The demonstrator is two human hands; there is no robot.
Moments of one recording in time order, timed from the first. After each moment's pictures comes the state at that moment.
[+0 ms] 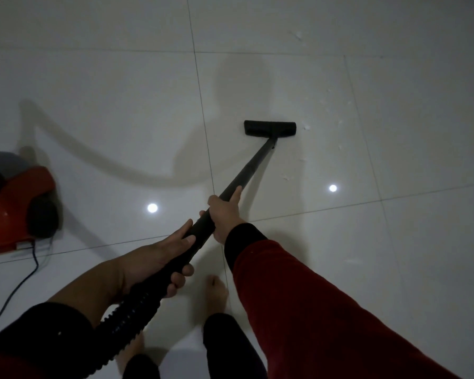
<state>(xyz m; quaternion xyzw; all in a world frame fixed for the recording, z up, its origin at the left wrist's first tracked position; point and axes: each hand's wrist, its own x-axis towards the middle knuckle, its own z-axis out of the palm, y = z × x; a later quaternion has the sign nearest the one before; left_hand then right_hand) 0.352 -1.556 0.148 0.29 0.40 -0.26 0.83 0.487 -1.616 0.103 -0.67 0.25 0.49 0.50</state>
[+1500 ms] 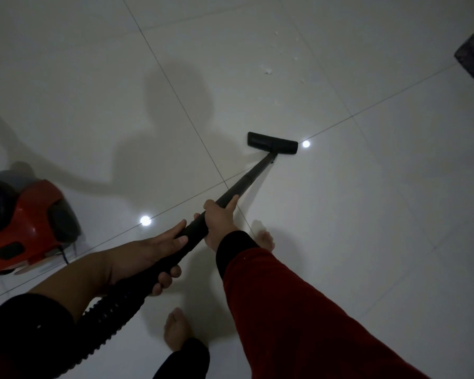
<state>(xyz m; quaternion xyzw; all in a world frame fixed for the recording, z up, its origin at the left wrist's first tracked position) 0.186 -1.525 0.158 0.38 0.30 -0.45 0.75 0.274 -1.644 0.106 -0.56 0.39 0.37 0.63</state>
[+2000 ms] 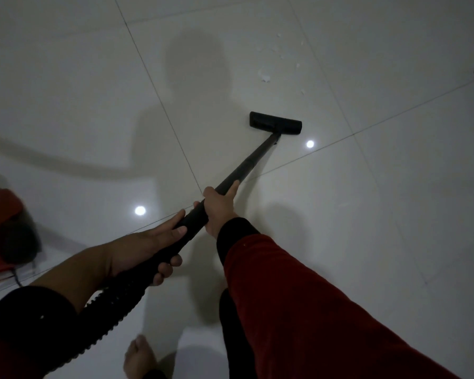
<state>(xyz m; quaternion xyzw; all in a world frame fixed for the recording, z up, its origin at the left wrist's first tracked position) 0.325 -1.569 0.133 0.39 0.33 -0.41 0.76 0.429 -1.674 0.084 -0.60 0.36 0.39 0.60</state>
